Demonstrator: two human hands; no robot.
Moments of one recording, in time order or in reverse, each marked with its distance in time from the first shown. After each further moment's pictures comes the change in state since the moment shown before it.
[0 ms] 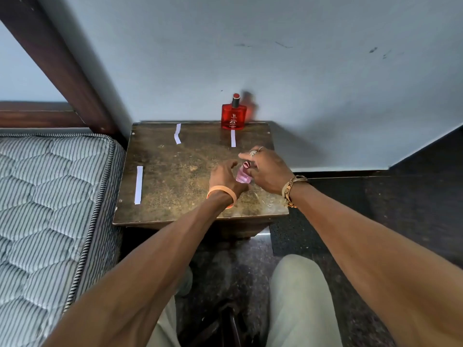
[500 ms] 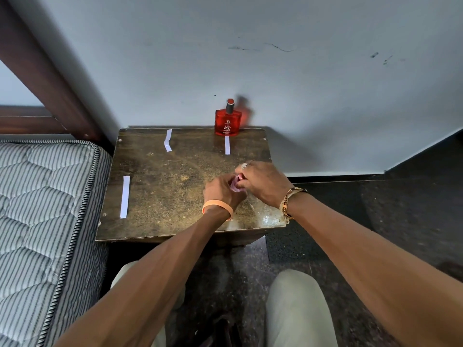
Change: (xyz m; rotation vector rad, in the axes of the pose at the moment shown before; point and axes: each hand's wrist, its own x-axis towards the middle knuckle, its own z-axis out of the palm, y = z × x) left_hand 0.013 -0.003 0.019 0.040 0.088 -0.006; right_hand 0.012 0.012 0.005 -0.274 -0.036 -0.218
